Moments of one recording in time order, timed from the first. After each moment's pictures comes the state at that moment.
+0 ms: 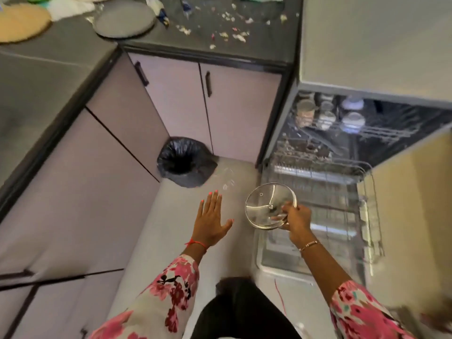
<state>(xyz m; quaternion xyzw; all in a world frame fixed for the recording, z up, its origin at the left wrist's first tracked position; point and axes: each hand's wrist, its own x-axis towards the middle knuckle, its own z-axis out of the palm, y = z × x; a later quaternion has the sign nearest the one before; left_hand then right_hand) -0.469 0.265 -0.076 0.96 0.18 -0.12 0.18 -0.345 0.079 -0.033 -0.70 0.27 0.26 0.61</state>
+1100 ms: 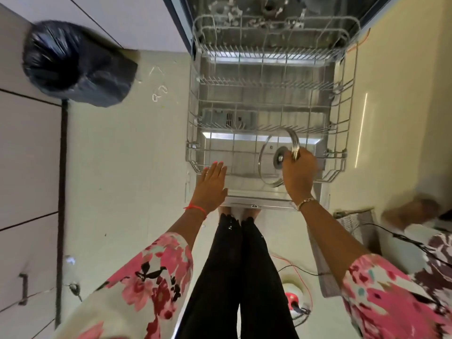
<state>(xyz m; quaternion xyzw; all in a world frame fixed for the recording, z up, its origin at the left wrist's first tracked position) -0.348 -0.035 -0.292 0.92 0.06 -0.35 0.15 -0.229 -0.205 -0.250 -0.91 0.12 0.14 0.37</state>
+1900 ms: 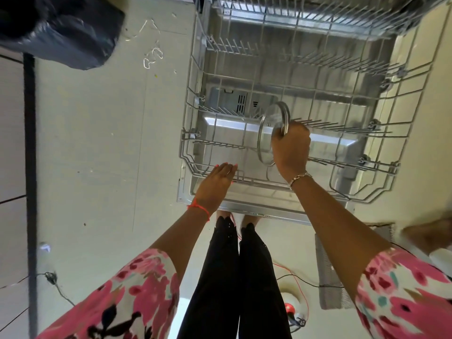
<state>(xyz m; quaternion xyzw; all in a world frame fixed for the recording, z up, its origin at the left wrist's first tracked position) -0.338 -0.023 -0.408 0.92 0.03 -0.34 0.18 -0.187 -0.134 -0.388 -0.96 0.01 0.17 0.23</state>
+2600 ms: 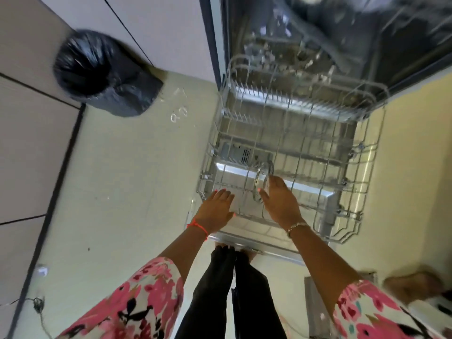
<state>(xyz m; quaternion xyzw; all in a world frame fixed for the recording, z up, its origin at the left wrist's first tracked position) -0.316 0.009 -0.332 0.91 0.05 -0.36 0.17 -0.199 -0.141 -0.307 -0.90 -0.22 0.36 0.12</state>
